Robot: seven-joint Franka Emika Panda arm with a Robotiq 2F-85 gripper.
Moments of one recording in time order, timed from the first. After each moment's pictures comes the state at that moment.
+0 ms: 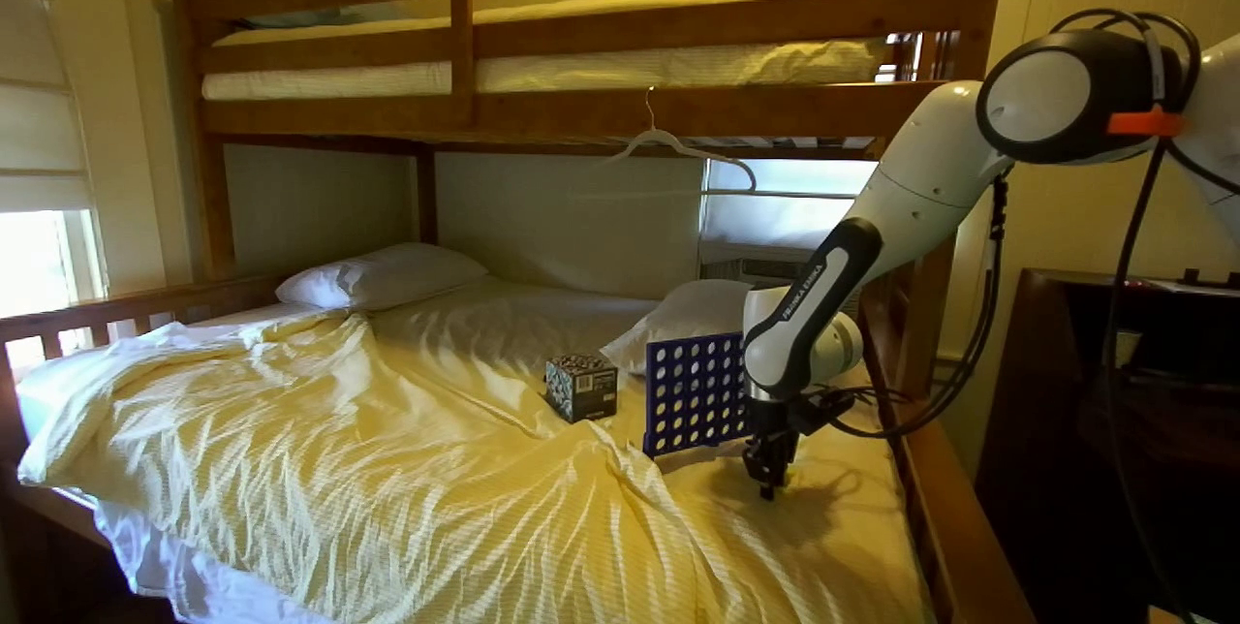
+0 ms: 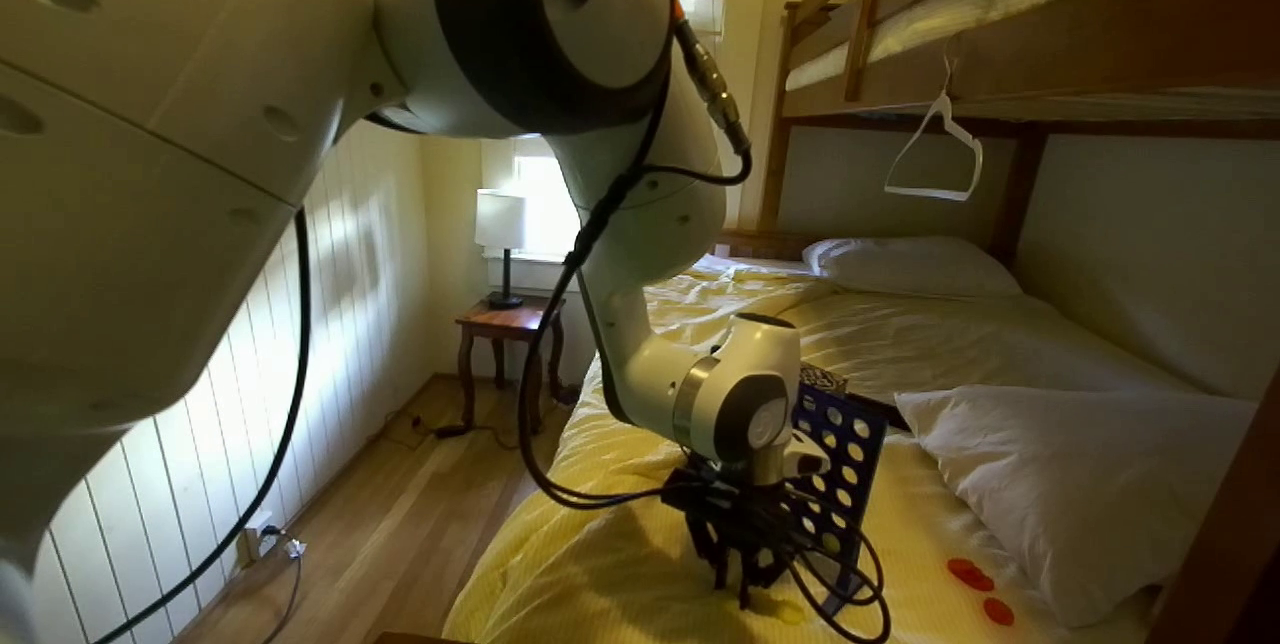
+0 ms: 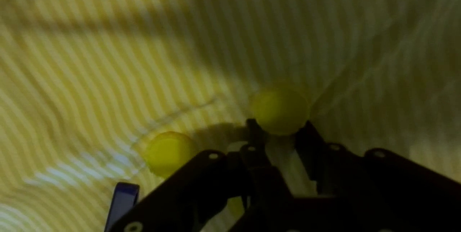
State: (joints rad) arm -0.14 0.58 -0.11 -2.07 -0.05 2.60 -0.13
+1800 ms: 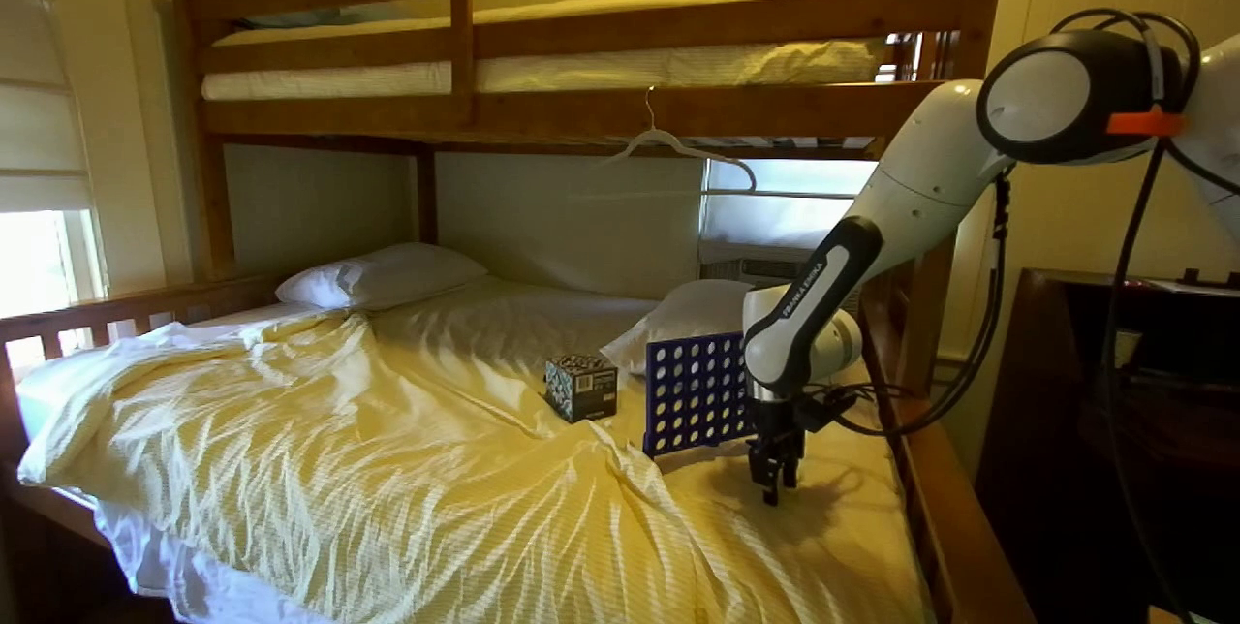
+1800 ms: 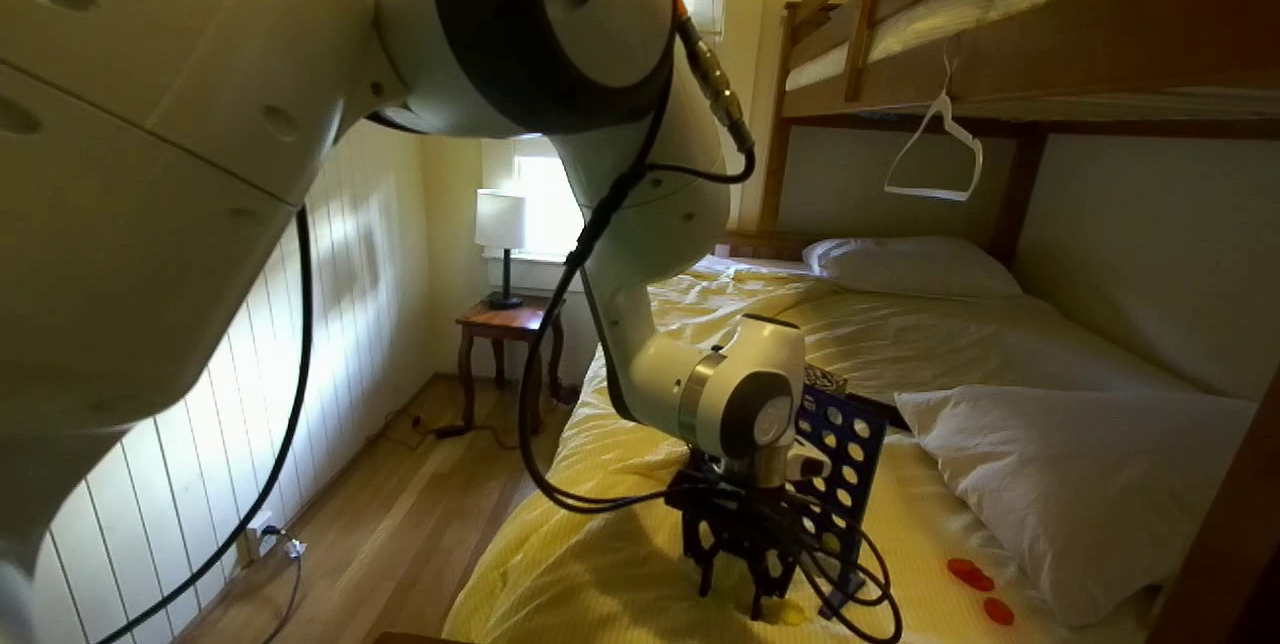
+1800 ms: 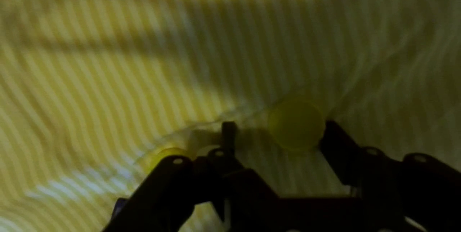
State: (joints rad) arm -0.14 0.58 -0.11 -2.06 -0.06 2.53 -0.17
